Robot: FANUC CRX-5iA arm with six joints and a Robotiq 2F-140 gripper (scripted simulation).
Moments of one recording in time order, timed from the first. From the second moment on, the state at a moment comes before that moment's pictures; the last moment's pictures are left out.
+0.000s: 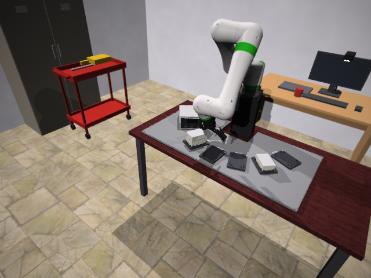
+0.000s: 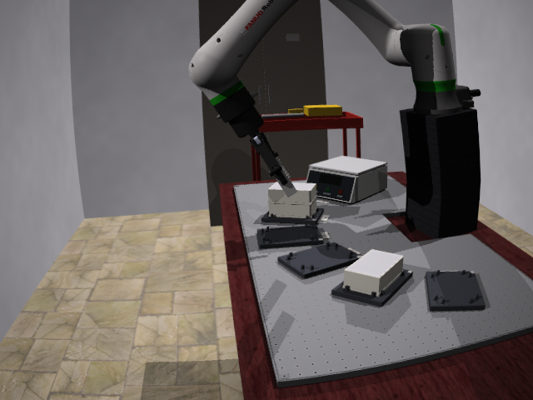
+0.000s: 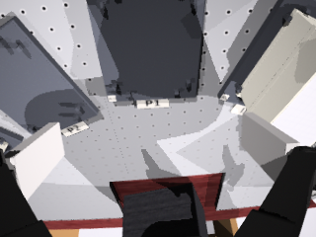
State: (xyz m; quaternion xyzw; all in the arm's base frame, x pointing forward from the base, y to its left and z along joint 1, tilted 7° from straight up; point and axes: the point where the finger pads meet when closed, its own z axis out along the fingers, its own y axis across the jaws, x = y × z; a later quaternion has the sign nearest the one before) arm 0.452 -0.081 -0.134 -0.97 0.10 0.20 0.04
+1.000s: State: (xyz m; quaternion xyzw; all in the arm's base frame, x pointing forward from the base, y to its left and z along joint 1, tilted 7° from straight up) arm 0.405 -0.194 -0.140 -0.94 0.27 0.19 0.09
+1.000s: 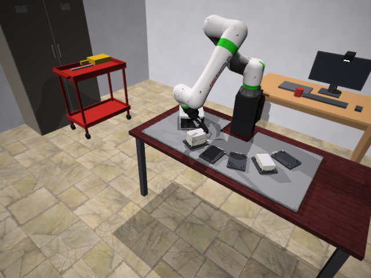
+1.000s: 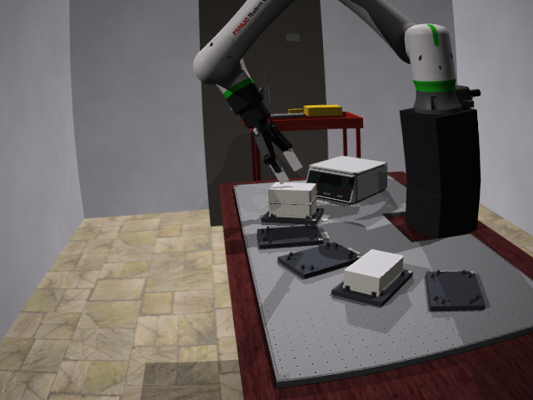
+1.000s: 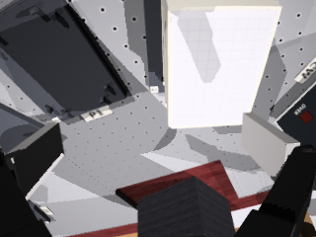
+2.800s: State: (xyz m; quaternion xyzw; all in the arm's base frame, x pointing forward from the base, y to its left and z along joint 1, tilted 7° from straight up) arm 0.387 -0.247 -0.186 -0.94 0.27 0.19 0.09
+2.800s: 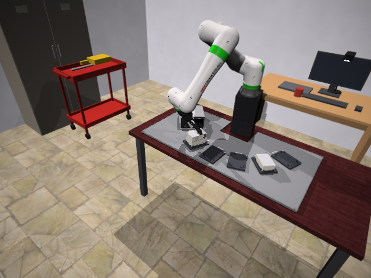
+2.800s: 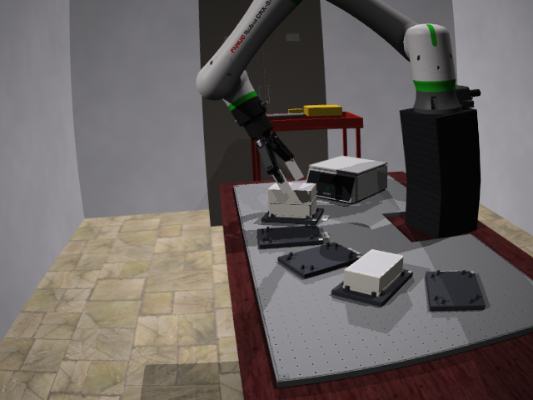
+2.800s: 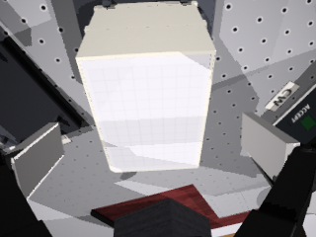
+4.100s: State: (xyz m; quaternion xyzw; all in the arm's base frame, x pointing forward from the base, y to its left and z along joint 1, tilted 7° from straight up) arm 0.390 -0.247 -0.209 -0.94 0.27 0.19 0.09
